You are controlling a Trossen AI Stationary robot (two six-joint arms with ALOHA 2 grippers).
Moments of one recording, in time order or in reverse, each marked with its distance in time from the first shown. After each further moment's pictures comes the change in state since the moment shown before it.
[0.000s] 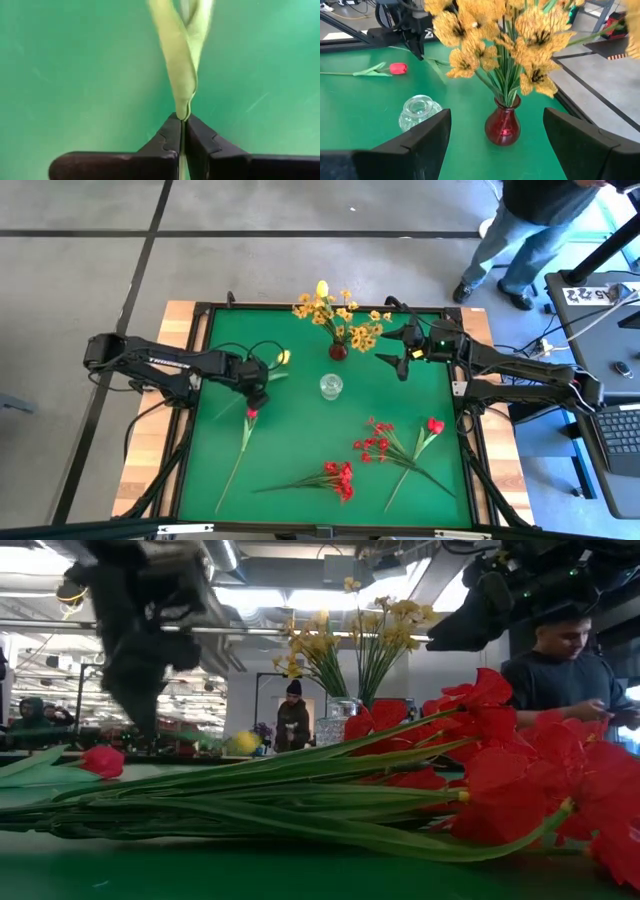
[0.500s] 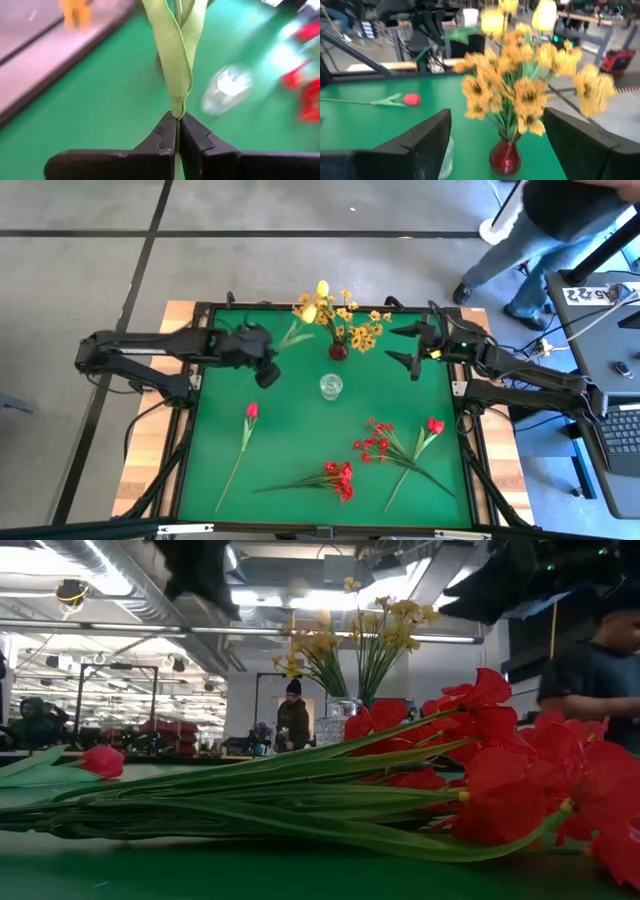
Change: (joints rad) left arm -0.023 -0.116 0.402 -0.006 -0.206 0.208; right arm 0.000 -0.179 0.000 0.002 -0.046 0.003
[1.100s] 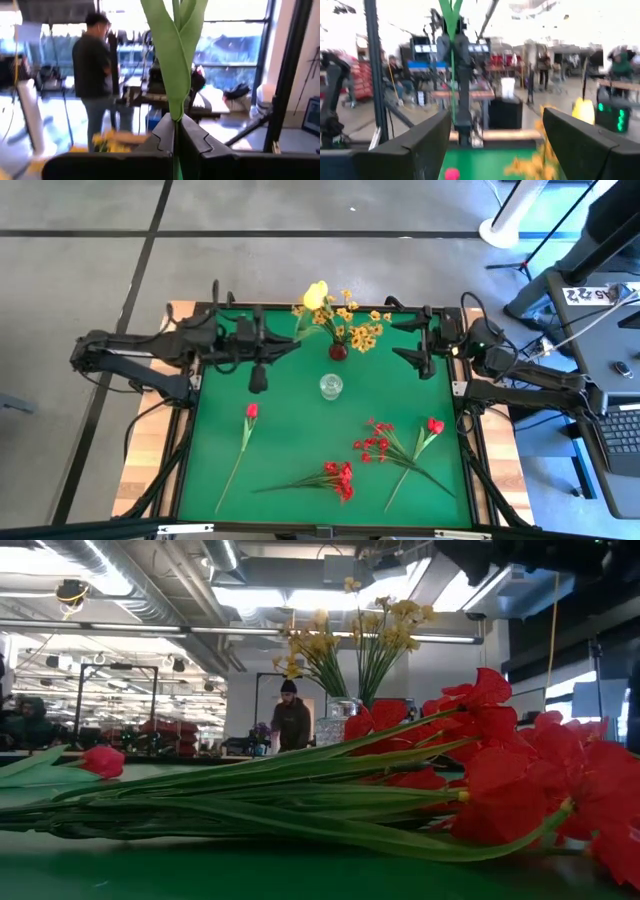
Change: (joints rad) left arm -0.085 -0.042 0.001 0.845 0.224 0.455; right arm 0.000 0.044 0.000 0.448 -0.210 0.158
